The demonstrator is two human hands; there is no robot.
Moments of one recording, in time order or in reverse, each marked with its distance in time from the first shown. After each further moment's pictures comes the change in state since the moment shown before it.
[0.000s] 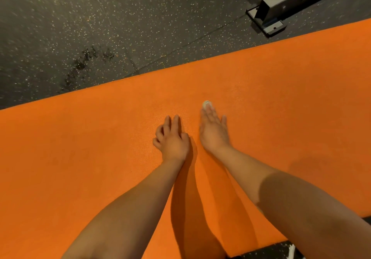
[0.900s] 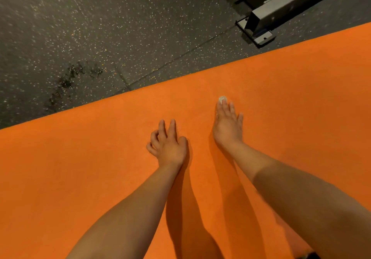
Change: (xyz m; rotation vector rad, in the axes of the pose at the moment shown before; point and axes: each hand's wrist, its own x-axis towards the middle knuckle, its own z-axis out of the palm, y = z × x) left_hand 0.048 0.008 0.004 0.084 -0.030 0.029; right_hand 0.054 0.039 -0.025 0.014 0.165 0.256
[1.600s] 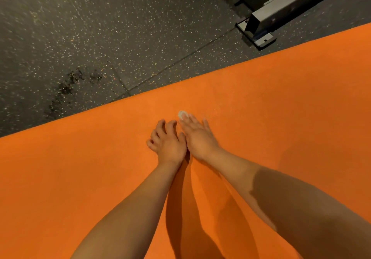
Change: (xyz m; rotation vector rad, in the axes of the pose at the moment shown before) left_hand 0.024 0.013 -0.010 -0.004 0.065 0.045; right_hand -0.017 -0.060 0.017 -0.037 -0.239 -0.443
